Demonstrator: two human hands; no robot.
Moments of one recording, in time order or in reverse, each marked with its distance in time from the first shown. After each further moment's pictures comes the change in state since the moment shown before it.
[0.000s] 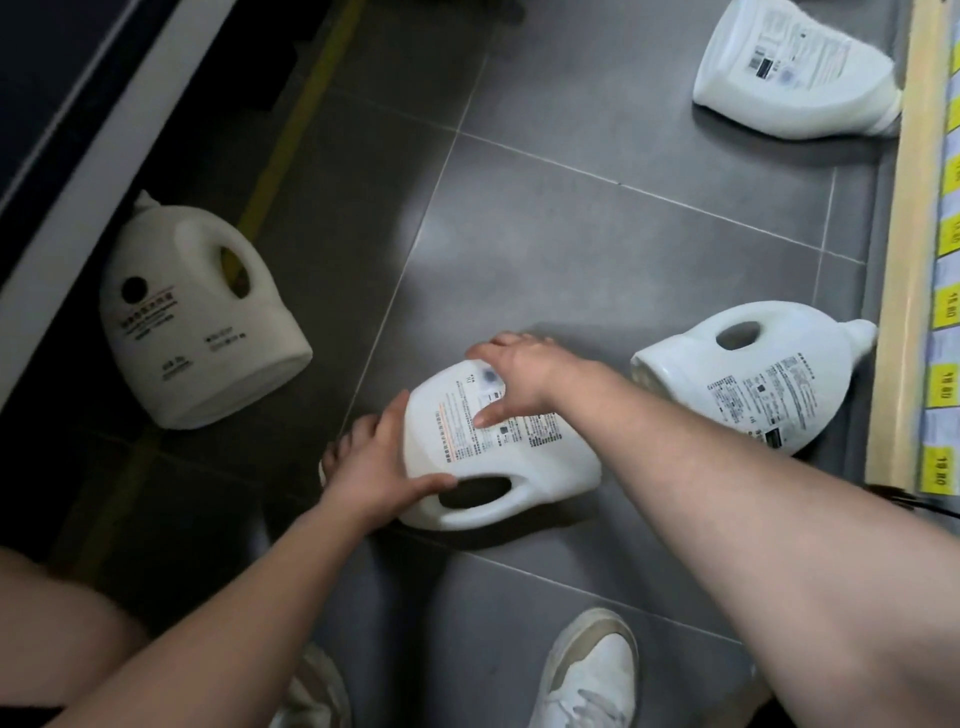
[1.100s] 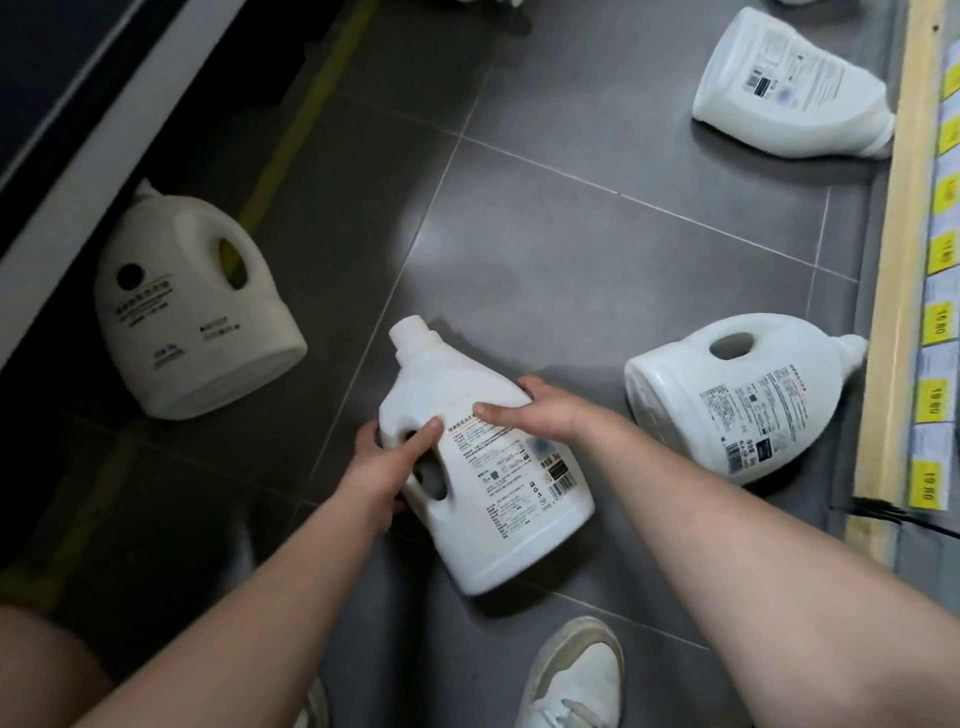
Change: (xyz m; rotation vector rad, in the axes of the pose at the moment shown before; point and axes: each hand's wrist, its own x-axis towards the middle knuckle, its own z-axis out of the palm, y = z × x) left_hand 0.011 0.016 0.033 -1.273 0.008 -0.376; right_hand -0.020 0.024 0.051 0.865 -0.042 0.319
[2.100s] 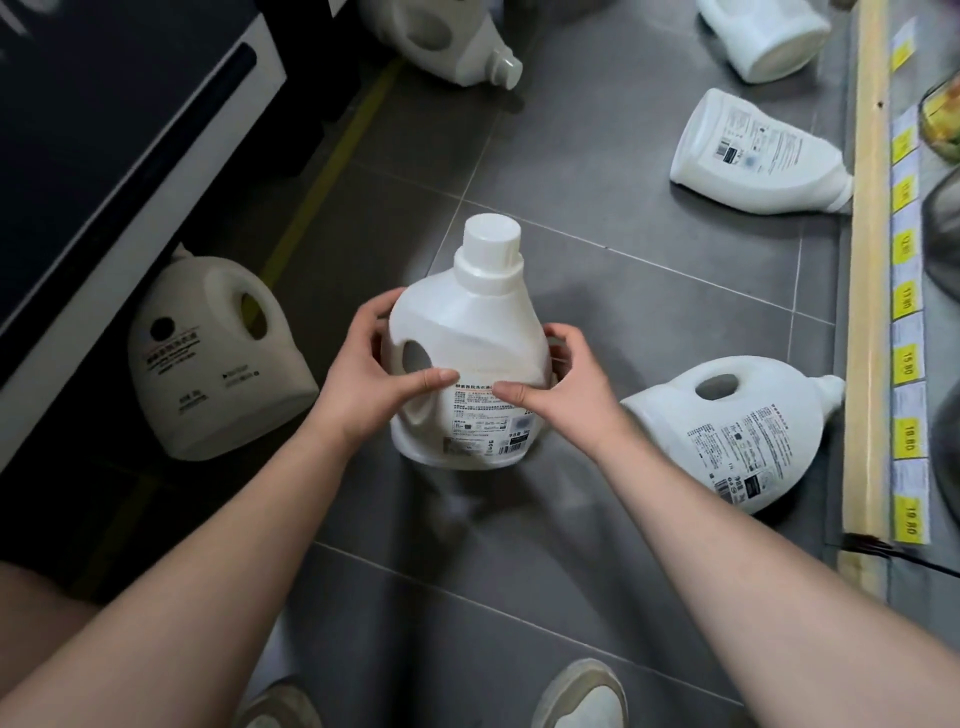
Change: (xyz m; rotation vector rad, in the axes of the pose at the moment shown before) left_hand -0.029 0.127 -0.006 0.433 -0.148 0.838; right_hand -0.024 -0.019 -0.031 0.418 0.482 -0.471
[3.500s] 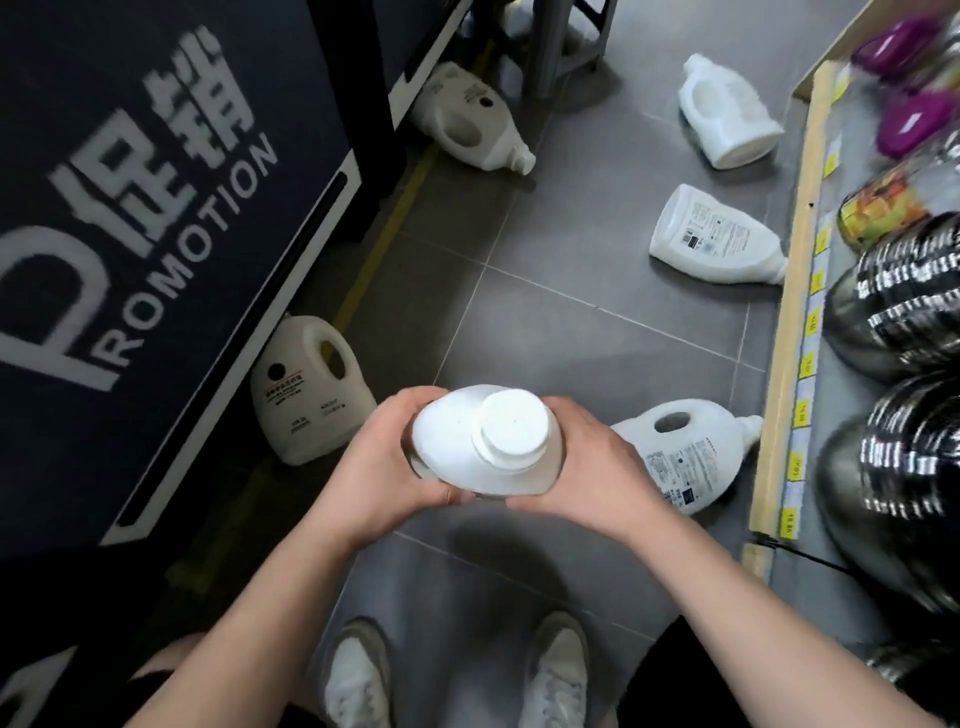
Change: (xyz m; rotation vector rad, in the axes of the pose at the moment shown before) left_hand -0.129 0.178 -0.089 0.237 -0.151 0.080; right_hand -0.150 -0.217 -0.046 -0.660 -0.200 -0.078
